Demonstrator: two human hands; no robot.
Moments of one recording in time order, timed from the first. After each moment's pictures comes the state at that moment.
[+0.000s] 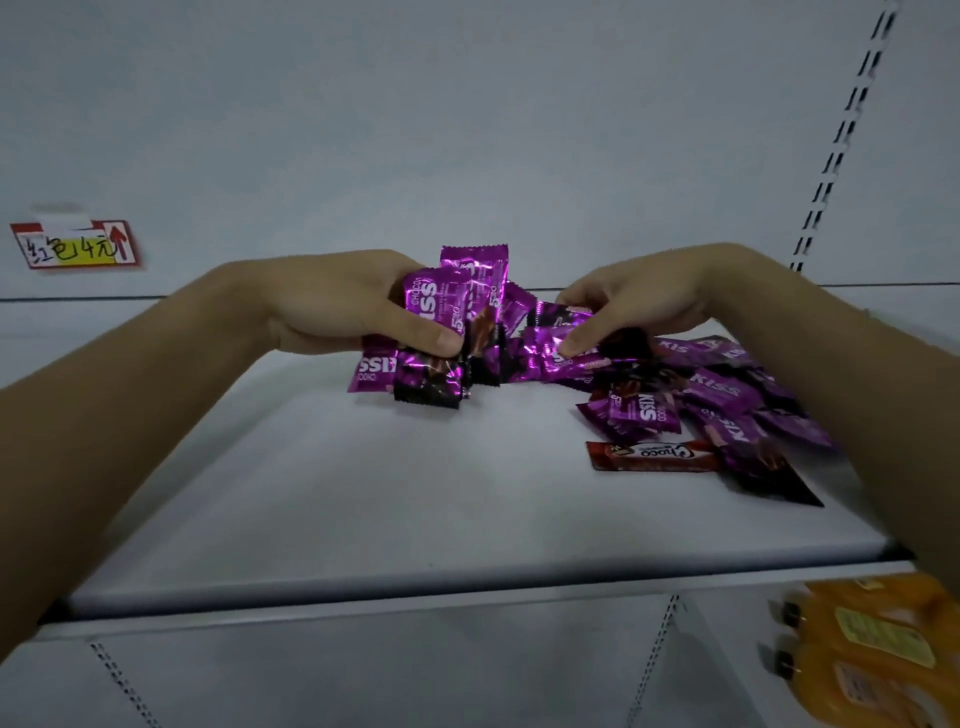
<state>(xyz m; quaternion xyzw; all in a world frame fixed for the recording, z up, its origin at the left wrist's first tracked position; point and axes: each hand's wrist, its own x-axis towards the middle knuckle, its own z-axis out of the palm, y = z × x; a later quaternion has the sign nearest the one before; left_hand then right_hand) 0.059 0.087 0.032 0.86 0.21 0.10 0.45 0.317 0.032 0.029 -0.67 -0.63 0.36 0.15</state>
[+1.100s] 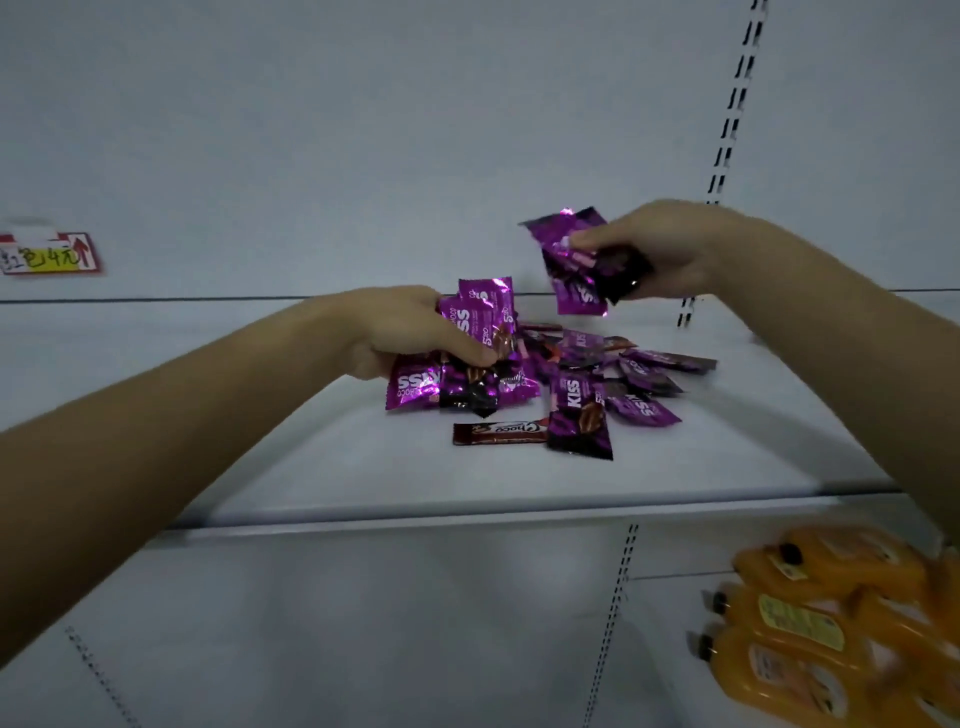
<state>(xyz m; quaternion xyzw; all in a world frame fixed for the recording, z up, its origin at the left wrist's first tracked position) 0.151 0.033 0.022 0.78 0.37 0.12 0.50 0.369 -0.041 0.067 -0.65 -0.45 0.38 0.48</state>
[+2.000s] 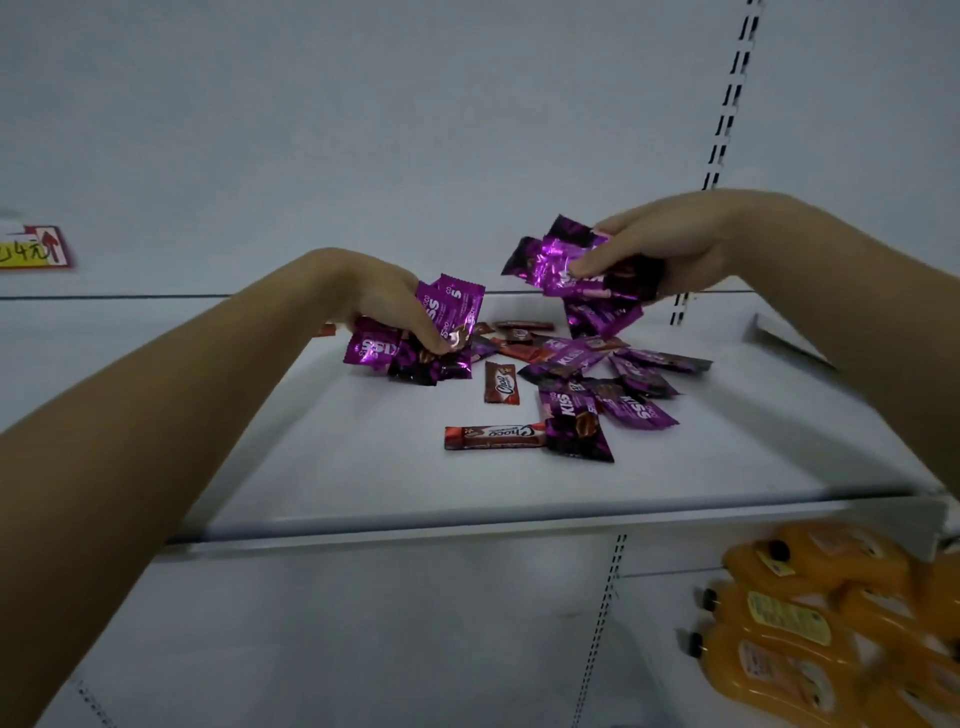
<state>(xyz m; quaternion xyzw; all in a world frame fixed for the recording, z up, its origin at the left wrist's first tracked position) 0.159 0.082 0.041 0.85 0.44 -0.01 0.30 0.378 -0.043 0.077 -0.70 -0.51 0.37 0.32</state>
